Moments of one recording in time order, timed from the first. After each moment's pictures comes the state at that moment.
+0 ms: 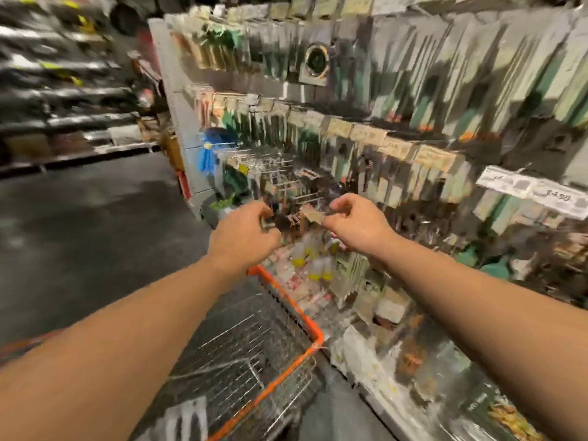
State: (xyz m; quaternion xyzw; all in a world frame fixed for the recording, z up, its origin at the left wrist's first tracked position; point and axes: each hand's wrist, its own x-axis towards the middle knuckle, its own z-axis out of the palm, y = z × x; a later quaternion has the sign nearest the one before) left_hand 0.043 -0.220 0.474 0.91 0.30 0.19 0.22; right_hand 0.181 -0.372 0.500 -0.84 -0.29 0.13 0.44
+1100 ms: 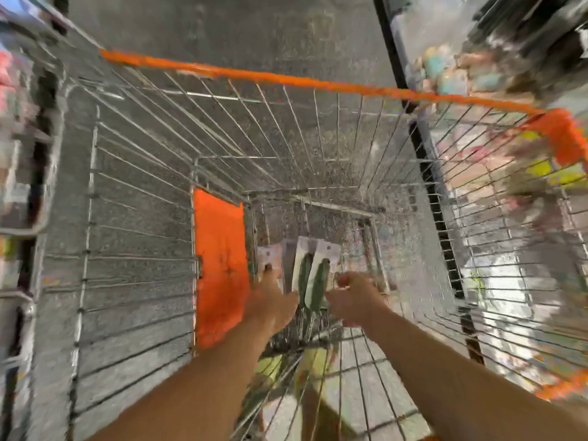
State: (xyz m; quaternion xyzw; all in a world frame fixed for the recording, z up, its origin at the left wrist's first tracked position) left_hand -0.252 -0.120 -0.027 0.47 0.65 -0.04 0.59; right_hand -0.081 -0.163 -0.009 -0.81 -0.22 0.54 0.06
